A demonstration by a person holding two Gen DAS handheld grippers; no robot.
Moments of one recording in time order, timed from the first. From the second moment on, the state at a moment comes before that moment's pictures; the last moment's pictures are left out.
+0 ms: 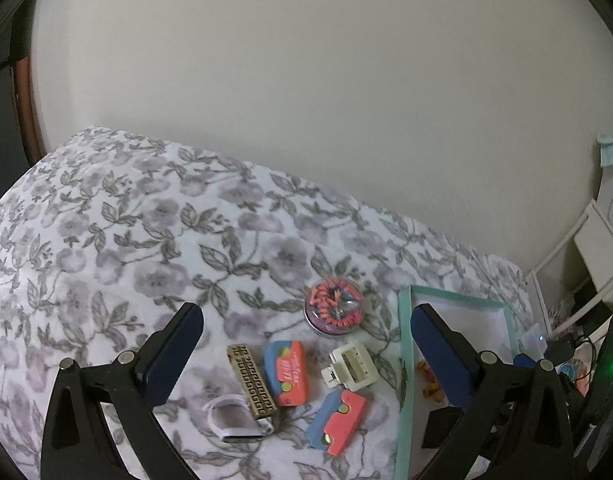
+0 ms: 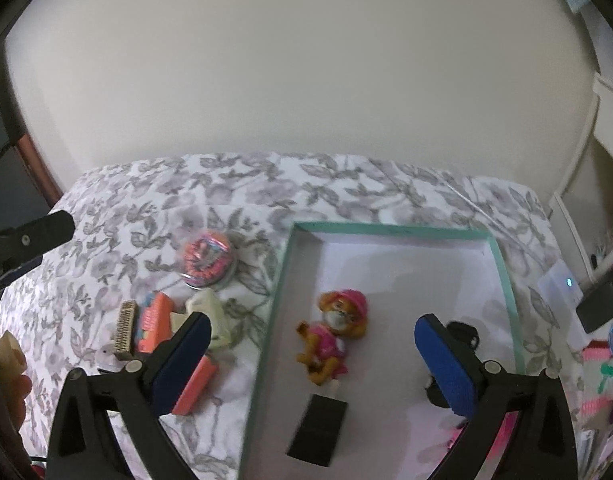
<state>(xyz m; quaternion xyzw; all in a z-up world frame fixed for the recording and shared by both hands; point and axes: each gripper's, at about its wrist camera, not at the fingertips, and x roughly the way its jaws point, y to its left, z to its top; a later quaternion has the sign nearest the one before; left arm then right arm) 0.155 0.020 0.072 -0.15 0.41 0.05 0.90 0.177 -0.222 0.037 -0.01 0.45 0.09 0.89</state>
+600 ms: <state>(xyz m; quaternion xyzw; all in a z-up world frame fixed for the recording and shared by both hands) 0.135 0.085 0.083 -0.20 0.39 0.08 0.89 0.165 -0.124 0.018 -0.06 0.48 0.17 0.86</state>
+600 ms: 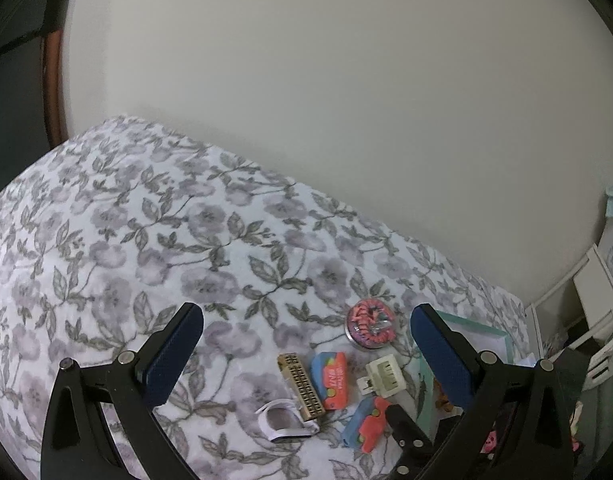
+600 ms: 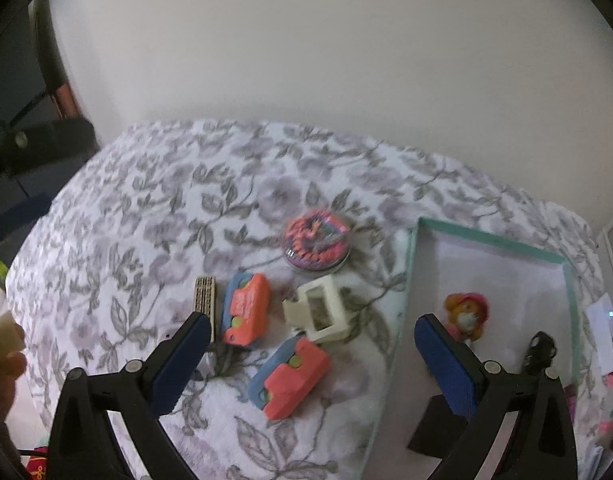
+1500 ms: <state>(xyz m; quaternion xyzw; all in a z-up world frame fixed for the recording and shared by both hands) 0.142 0.088 -0.054 -0.12 0.61 0.11 0.78 0.163 -0.108 -0.057 -0.10 0.57 0.14 0.80</state>
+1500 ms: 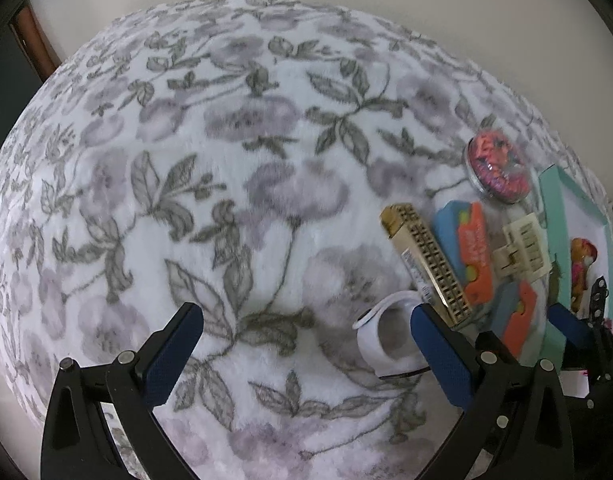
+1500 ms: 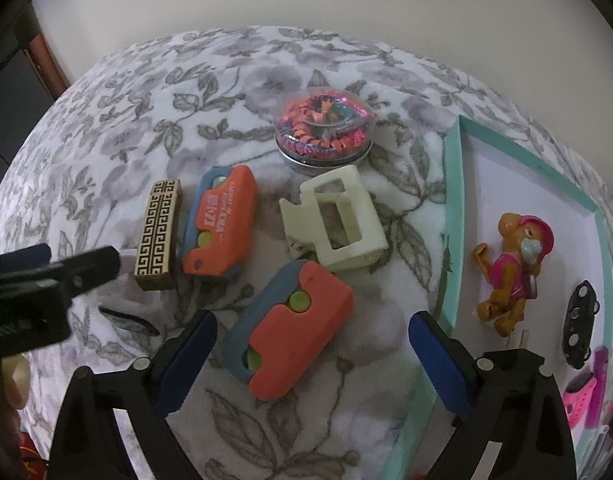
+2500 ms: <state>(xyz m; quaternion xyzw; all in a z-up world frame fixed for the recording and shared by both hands) 0.146 0.043 -0.061 -0.11 0.61 0.05 0.78 0.169 -0.122 -0.063 -0.10 0.57 0.14 0.80</state>
